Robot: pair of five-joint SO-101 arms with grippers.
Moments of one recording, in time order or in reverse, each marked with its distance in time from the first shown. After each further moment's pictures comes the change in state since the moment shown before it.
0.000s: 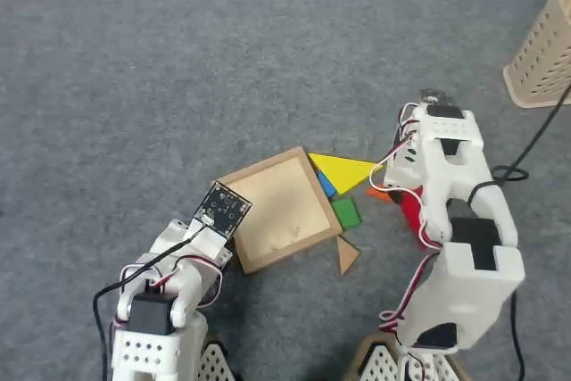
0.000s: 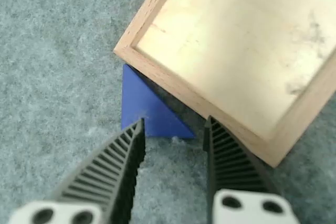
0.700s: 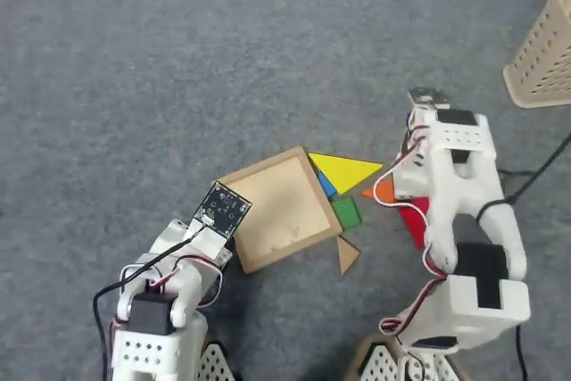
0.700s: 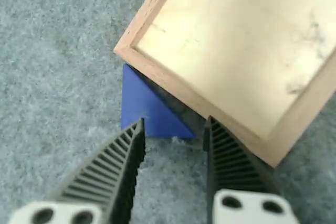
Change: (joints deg) left arm 0.0 0.0 0.0 0.0 0.0; right arm -0.2 -11.5 4.1 4.6 15.8
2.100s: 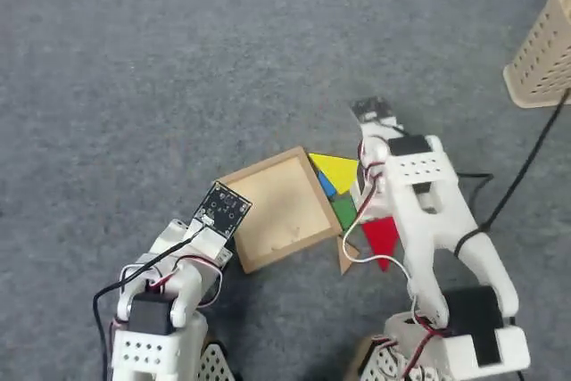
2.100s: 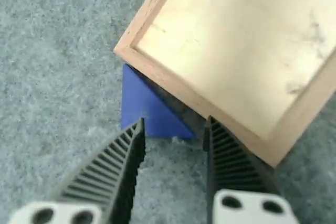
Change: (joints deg) left arm 0.0 0.0 0.0 0.0 0.0; right arm -13.8 -14.6 17.0 -6.9 0.6
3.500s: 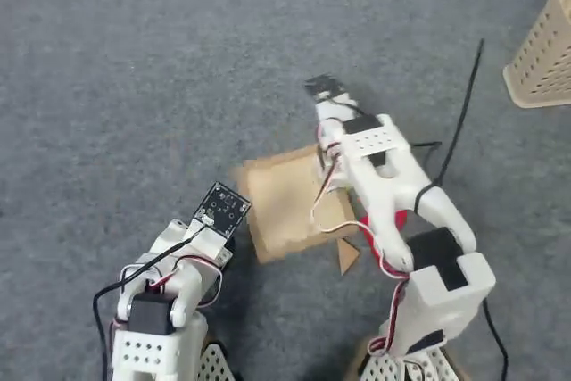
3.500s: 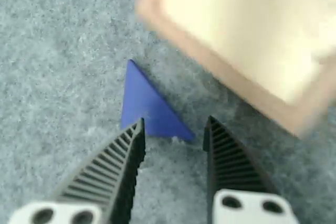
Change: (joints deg) left arm 0.0 0.0 0.0 0.0 0.0; right arm -9.7 21.1 -17.8 -12.0 1.1
